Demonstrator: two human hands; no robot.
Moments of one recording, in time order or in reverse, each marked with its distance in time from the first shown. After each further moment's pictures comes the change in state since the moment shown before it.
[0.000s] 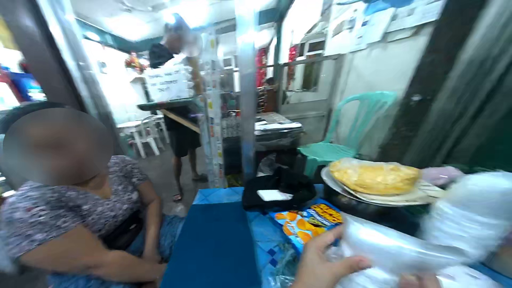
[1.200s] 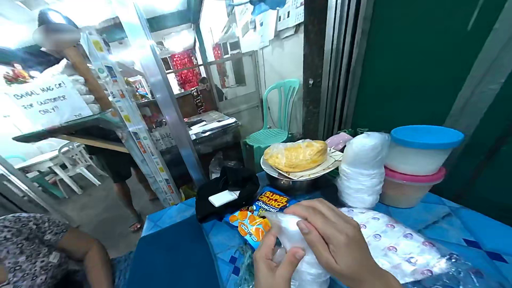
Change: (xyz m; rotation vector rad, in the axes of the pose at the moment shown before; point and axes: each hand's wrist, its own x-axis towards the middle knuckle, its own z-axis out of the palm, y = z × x) left_hand -0.016 -0.002 0.005 -0.019 0.073 -0.014; right_hand 0.081 -0.047 0.026 -0.660 -0.071 -0.433
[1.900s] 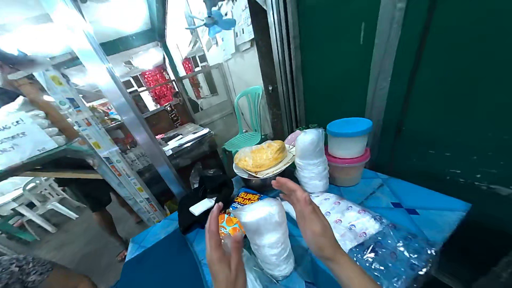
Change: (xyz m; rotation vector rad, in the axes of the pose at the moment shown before) left_hand 0.021 0.039 -0.018 0.562 0.104 0.373; right_hand -0.022 0.012 -0.018 0.756 0.169 0.486
